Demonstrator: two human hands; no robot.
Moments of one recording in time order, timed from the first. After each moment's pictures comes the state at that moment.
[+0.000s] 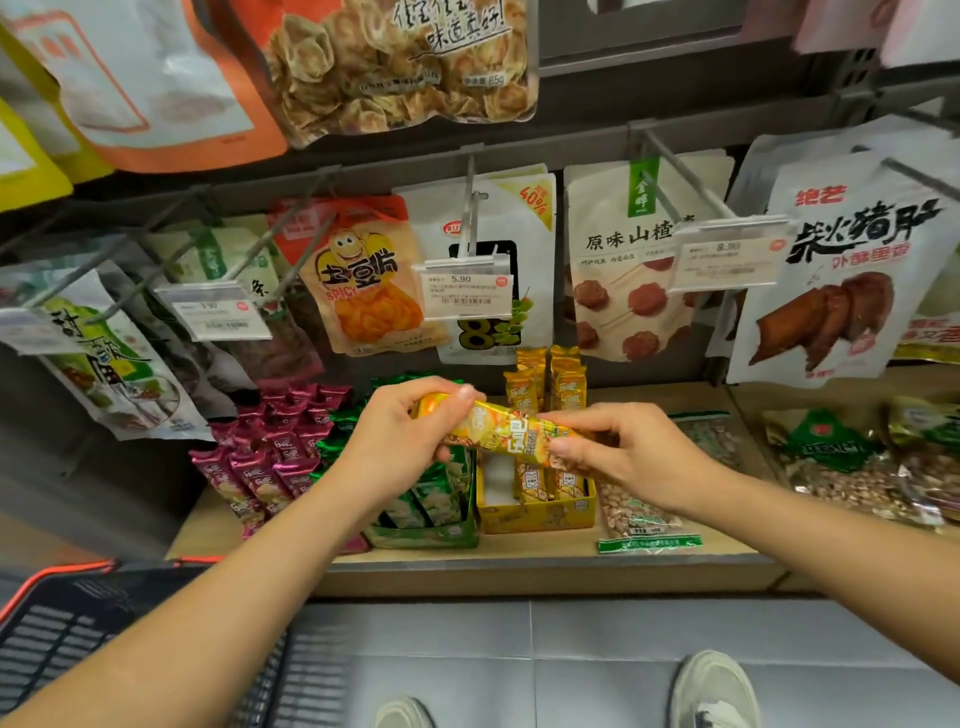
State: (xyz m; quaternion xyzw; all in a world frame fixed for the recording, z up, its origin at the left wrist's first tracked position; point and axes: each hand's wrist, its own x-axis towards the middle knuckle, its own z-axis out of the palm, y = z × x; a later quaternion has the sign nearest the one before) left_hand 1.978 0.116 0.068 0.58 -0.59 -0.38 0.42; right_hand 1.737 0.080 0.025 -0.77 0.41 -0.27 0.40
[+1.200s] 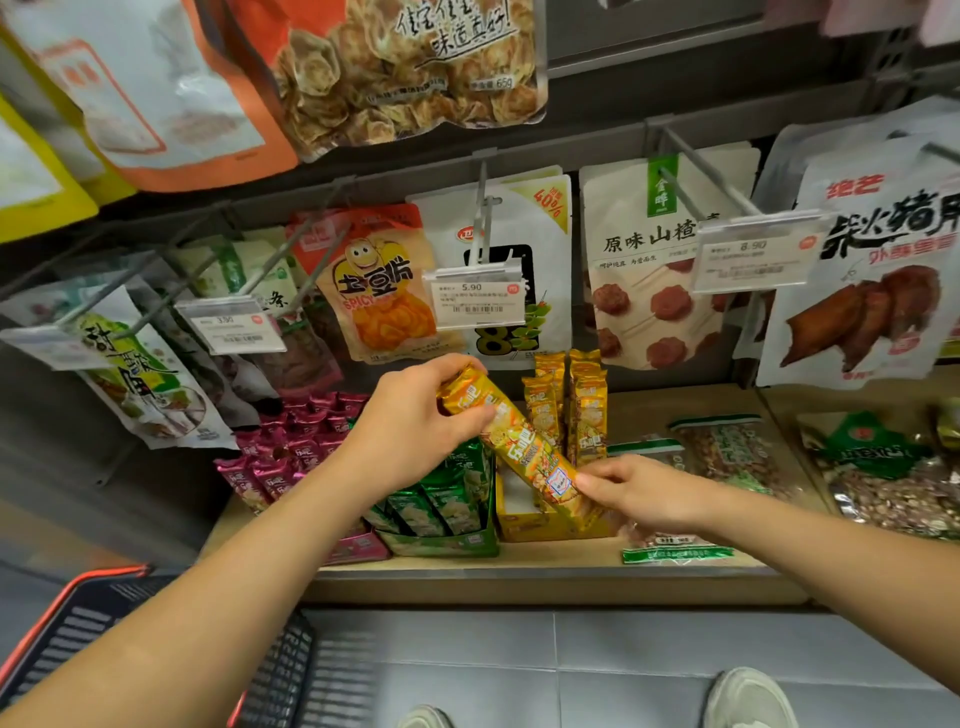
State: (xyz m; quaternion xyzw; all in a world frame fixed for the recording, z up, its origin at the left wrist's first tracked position) left_hand 1.987 0.096 0.083 0.60 -0.73 -0.16 0.27; right_hand 1.747 0.071 -0.008 -0.69 0.50 -0.05 0.52
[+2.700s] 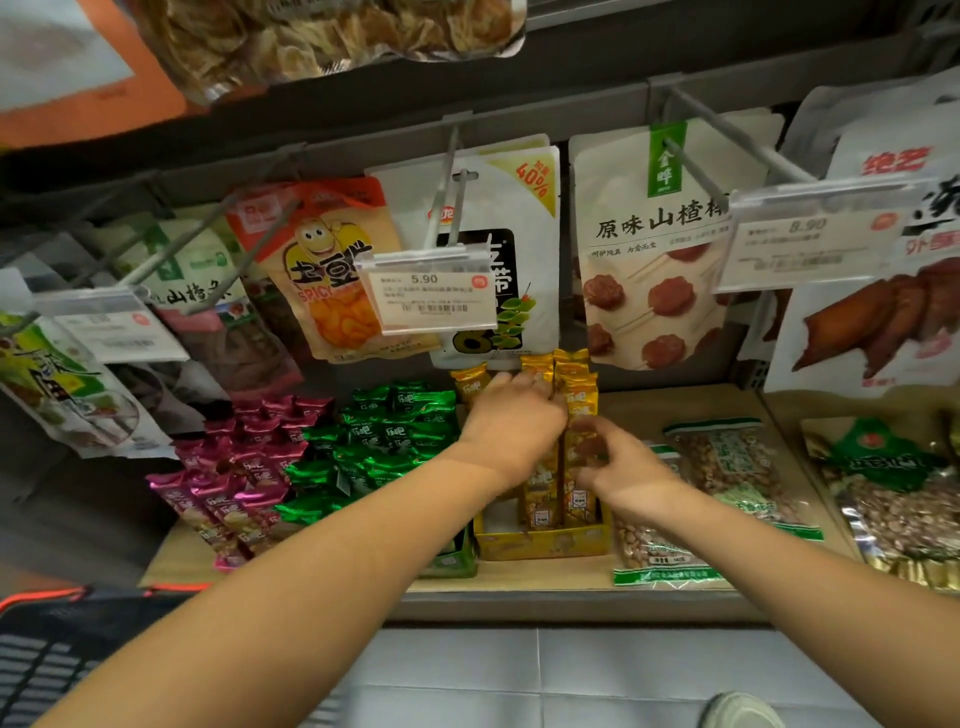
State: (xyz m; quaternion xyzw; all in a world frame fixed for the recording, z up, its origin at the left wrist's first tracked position) left_hand 1.899 0.009 0.002 0.52 -0.83 0.17 -0.12; right_hand 1.758 0.020 -0.055 -0.64 0.59 -0.20 0.44
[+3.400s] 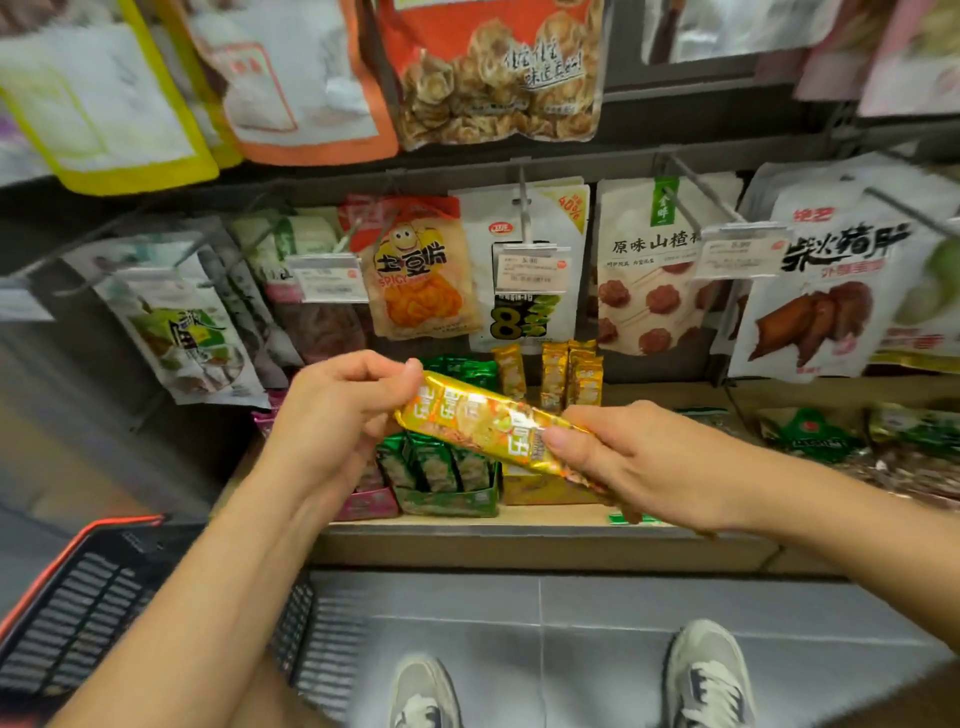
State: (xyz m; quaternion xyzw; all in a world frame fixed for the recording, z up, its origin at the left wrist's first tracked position) left_hand 2.021 0.204 0.133 0.51 -0.44 -0.48 0.57; right_hand 1.770 0.177 0.124 -0.87 0.37 -0.11 0.31
